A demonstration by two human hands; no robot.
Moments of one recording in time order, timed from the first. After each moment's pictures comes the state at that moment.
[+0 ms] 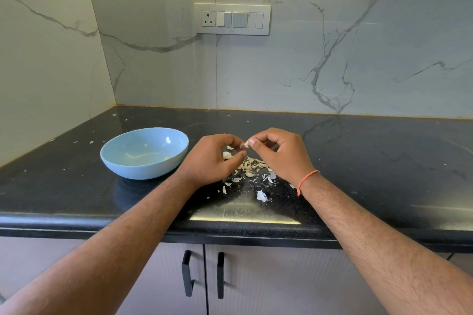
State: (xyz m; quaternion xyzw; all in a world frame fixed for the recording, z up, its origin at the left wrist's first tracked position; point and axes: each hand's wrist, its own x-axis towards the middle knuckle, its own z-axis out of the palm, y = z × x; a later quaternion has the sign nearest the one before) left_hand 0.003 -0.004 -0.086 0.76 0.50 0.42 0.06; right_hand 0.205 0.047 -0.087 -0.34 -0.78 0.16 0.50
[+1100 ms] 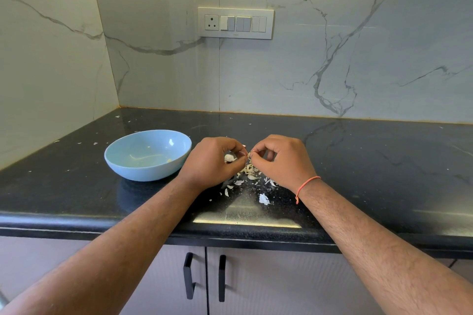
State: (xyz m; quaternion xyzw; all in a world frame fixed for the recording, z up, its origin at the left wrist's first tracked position) left_hand 0.000 -0.001 -0.088 0.75 0.51 0.41 0.00; right_hand 0.204 0.039 -0.086 -0.35 -0.82 0.04 0.46
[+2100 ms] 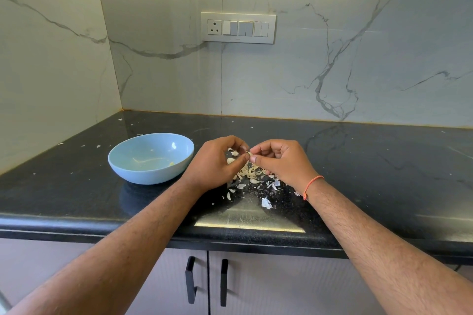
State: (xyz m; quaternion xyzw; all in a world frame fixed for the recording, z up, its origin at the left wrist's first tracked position) left_hand -0.001 0.002 -0.089 0.75 0.49 0.45 0.06; right_hand 0.205 0.050 -0.089 -0.34 -0.74 0.37 0.46
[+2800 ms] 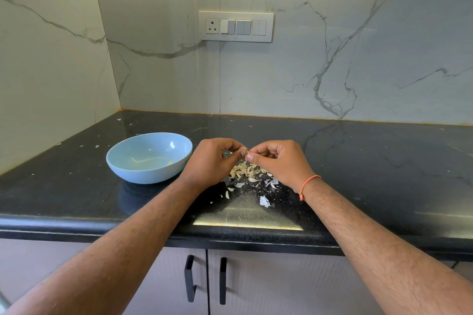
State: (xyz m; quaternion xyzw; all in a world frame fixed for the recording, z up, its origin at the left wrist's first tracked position) left_hand 0.002 -0.001 -0.085 0.74 0.51 0.44 0.05; right_hand 0.205 0.049 -0.089 -0.36 -0.77 0.27 0.44
